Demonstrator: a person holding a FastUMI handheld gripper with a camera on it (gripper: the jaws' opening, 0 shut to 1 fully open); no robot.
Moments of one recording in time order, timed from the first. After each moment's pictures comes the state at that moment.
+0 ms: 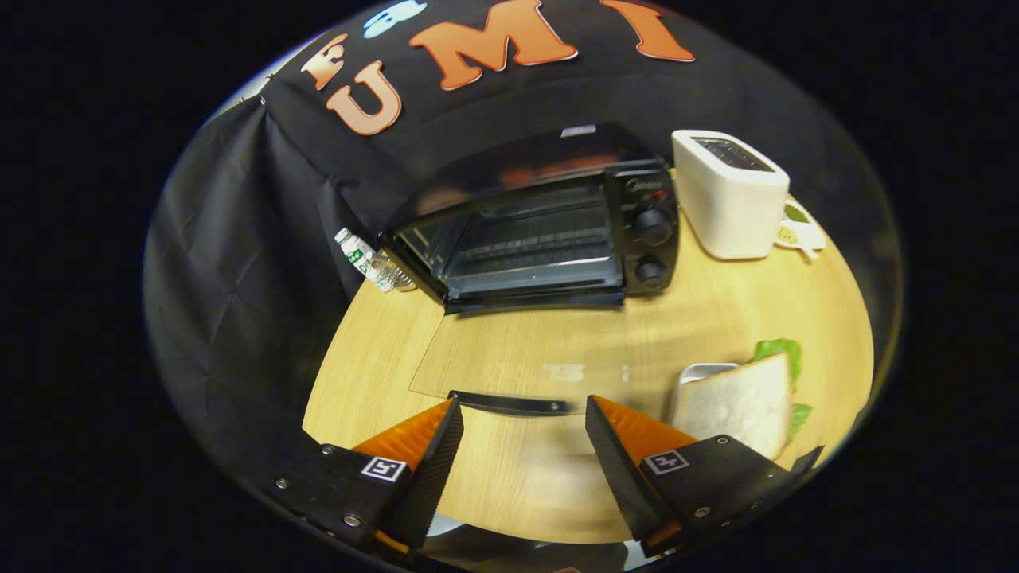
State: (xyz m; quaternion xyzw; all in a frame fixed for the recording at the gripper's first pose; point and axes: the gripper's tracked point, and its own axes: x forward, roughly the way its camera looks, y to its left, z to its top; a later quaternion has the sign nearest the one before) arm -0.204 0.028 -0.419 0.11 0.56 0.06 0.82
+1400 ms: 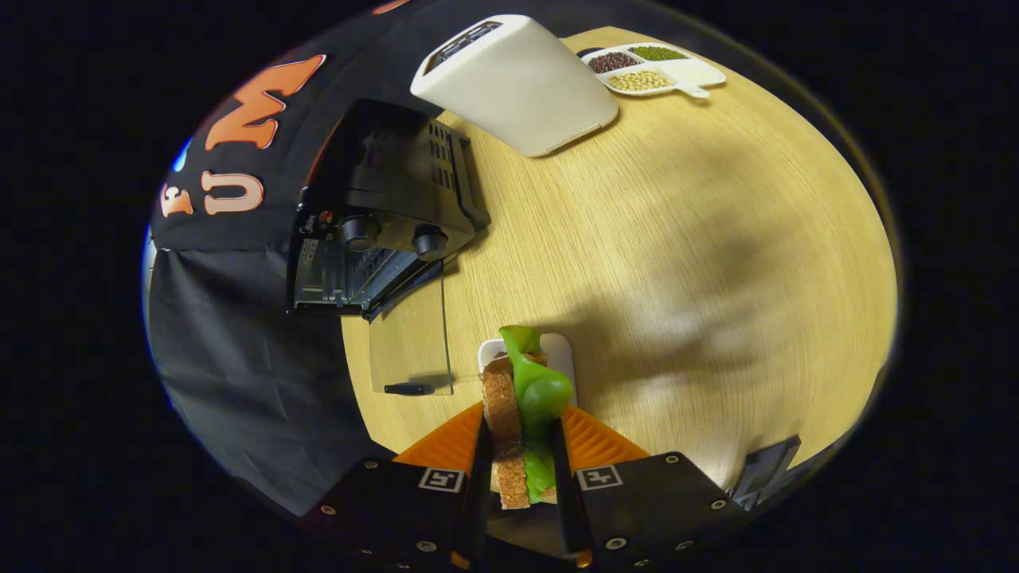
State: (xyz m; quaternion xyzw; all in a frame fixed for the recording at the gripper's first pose) arm -0.236 -0.119 -0.479 0.32 0.71 0.00 0.63
